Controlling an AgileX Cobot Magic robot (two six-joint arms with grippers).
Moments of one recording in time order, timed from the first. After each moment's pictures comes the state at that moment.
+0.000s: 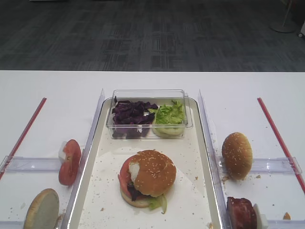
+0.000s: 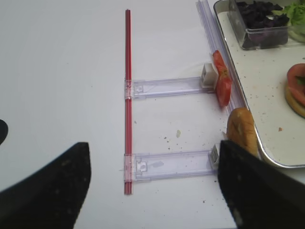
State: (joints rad) left arm 0.01 -0.02 -0.49 -0.01 1.19 -0.01; right arm -0.02 -0.02 -0.48 0.10 1.13 -0.07
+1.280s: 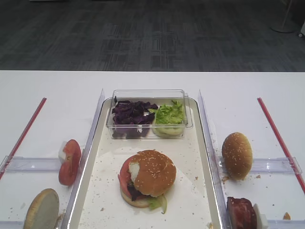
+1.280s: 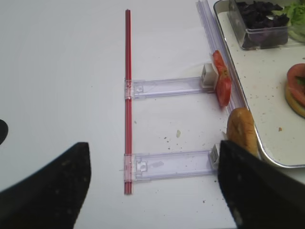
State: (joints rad) left arm 0.01 -0.02 -0.49 -0.01 1.19 -0.01; right arm -0.02 -0.02 -0.48 0.10 1.13 -0.07
